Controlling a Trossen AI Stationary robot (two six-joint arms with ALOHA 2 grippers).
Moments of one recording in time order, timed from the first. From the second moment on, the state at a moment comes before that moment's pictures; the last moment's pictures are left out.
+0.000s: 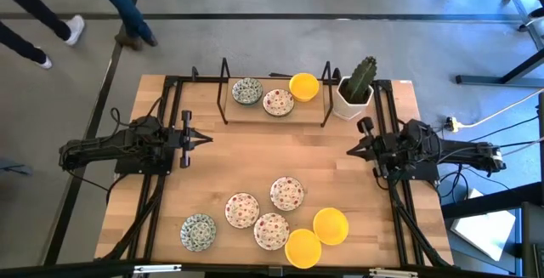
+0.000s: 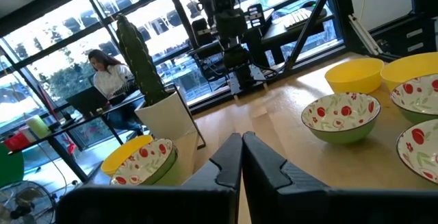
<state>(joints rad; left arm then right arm) 0.17 0.07 0.15 -0.08 0.14 0.41 -0.10 0.19 0.14 0.16 -0.34 -0.11</state>
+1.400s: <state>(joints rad) 0.17 0.07 0.15 -0.07 -0.05 0.31 -0.10 0.19 0.06 0.26 -0.31 -0.09</state>
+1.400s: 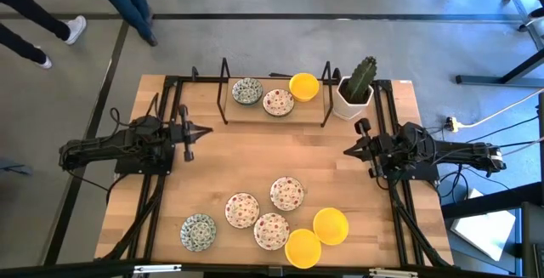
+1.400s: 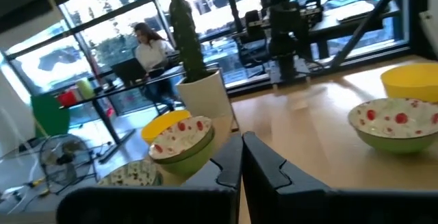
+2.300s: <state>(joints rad) 0.12 0.25 0.32 -0.02 0.02 0.01 -0.10 0.19 0.06 0.24 -0.31 -0.16</state>
